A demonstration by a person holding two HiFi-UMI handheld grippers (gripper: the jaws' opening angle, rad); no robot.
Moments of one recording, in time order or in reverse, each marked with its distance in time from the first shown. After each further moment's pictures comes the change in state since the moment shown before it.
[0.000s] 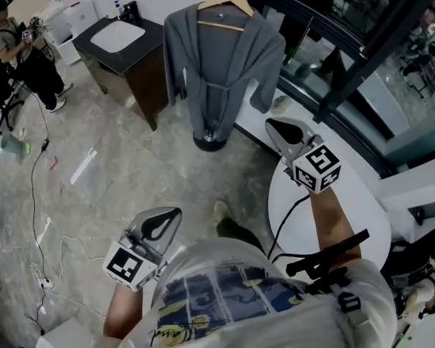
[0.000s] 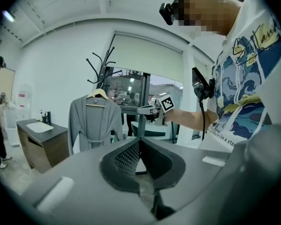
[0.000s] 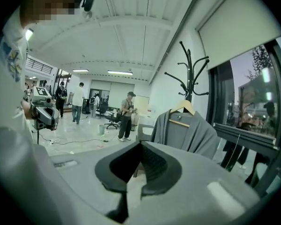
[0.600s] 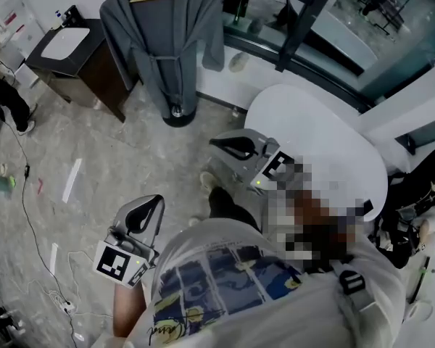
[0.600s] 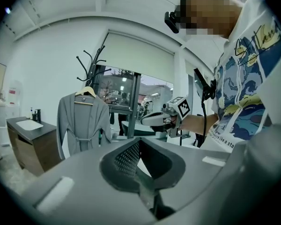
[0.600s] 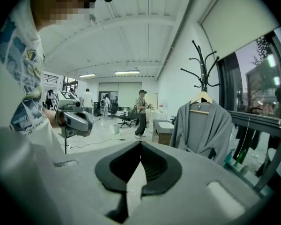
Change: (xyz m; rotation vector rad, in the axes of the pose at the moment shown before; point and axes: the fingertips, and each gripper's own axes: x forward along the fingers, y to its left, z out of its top) left arm -0.013 -0.053 -0.015 0.019 0.003 -0.100; right arm -0.068 0.158 -0.028 0.064 0.039 0.129
